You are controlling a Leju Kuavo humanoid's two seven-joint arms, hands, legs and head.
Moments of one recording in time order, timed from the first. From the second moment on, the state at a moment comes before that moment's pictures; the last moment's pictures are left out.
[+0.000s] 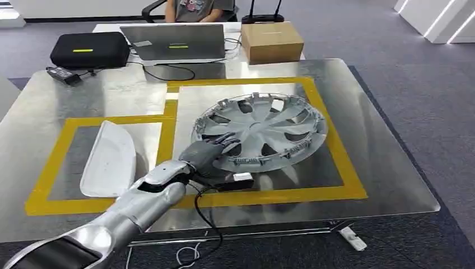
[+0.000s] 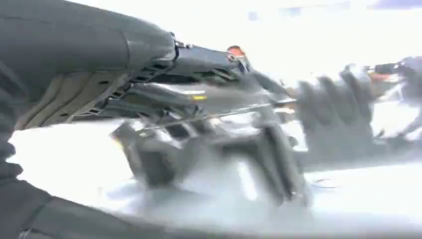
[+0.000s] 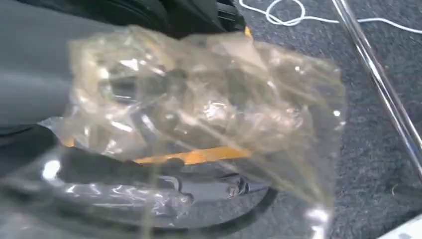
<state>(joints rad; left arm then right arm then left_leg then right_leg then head) -0.53 -0.16 -0.49 -0.83 -1.10 0.23 -0.06 -0.06 0.17 -1.32 -0.33 1.20 0.18 -0.52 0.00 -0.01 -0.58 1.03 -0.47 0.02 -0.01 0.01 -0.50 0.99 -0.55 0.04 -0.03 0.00</state>
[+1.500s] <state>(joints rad) 0.02 -0.02 -0.31 -1.62 -0.32 0.24 -0.52 0.01 0.31 -1.34 -0.55 1.25 0.27 -0.43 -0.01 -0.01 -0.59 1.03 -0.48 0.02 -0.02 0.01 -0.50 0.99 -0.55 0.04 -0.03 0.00</state>
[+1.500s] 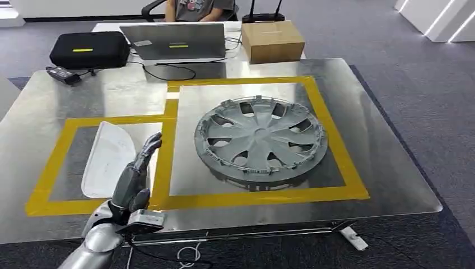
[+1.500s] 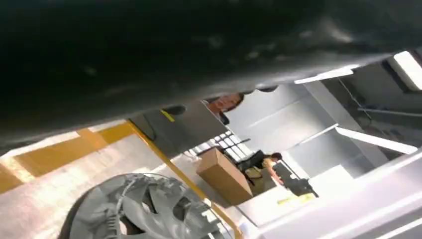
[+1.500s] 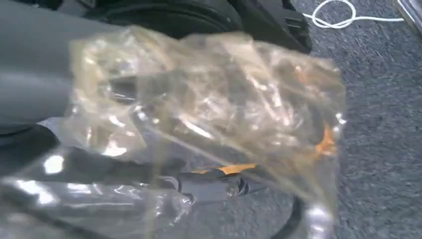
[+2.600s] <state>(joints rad) 0.17 -0.10 0.00 -1.69 -0.02 0.36 -0.62 0.02 0.35 -1.36 -0.60 1.30 0.29 -0.36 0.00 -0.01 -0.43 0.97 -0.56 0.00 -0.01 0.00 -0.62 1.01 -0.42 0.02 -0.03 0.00</state>
